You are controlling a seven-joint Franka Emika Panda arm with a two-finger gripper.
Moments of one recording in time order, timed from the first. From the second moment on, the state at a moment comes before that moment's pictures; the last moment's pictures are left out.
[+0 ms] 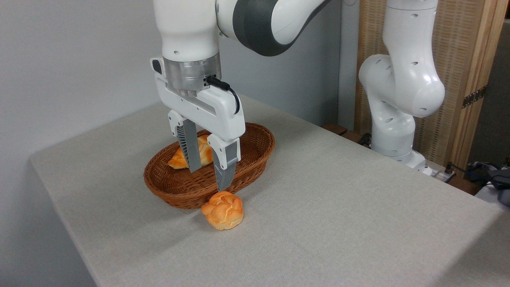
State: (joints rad) arm -0.31 -0.06 0.26 -1.89 -0.06 1.90 0.67
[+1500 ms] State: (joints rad) arm -0.32 -0.05 0.24 -1.89 -0.06 1.90 0.67
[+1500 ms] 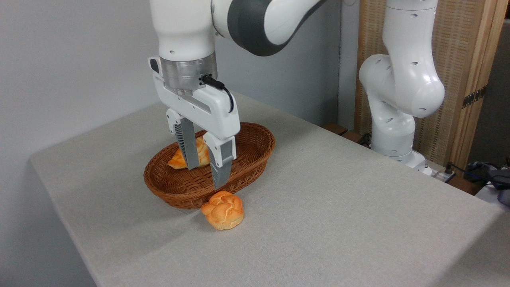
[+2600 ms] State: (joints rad) arm -0.36 0.01 -0.07 -1.94 -0.14 1.93 0.66
